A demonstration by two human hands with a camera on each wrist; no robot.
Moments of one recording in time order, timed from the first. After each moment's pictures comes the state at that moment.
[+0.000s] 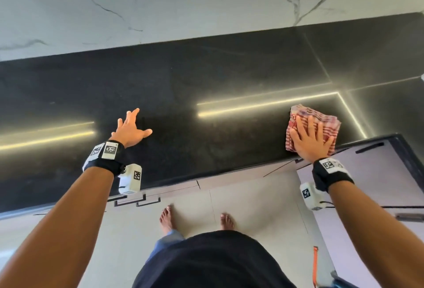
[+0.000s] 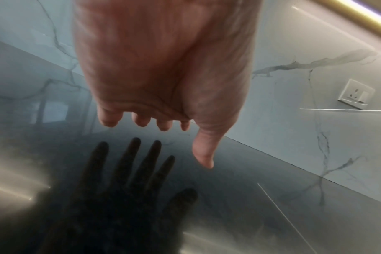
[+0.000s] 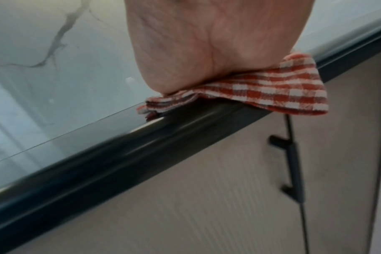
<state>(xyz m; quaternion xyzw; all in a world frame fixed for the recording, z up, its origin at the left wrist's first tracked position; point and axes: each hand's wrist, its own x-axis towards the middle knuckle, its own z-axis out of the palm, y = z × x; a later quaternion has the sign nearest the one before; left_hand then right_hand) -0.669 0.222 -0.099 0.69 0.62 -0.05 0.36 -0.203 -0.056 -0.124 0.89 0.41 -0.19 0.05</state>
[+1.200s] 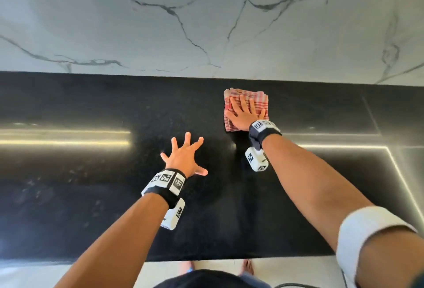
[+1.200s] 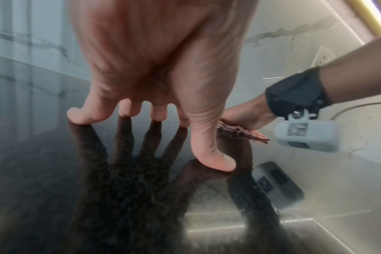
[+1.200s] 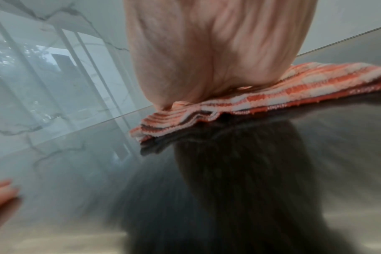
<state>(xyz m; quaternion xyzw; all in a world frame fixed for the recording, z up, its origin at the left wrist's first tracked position) -0.695 0.312 -0.085 0.75 0.56 -0.16 0.31 -0.446 0.381 -0.097 0.77 0.56 -0.31 0.07</state>
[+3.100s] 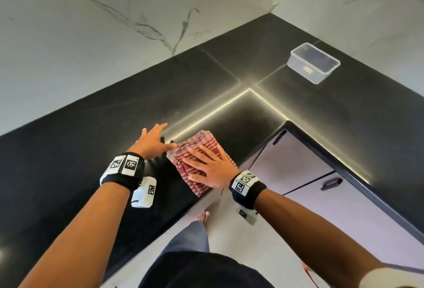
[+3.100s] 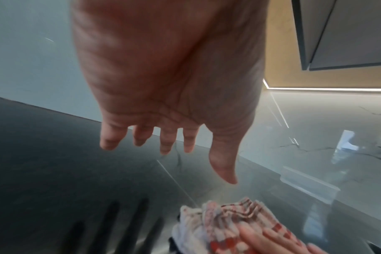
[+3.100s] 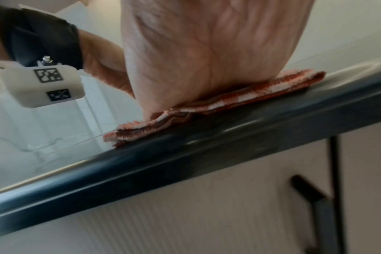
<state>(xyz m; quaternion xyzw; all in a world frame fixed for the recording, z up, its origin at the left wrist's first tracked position) -0.290 0.156 -0.037 0.85 0.35 -0.16 0.36 -0.182 -0.060 -0.127 0.77 0.62 -0.18 -0.02</state>
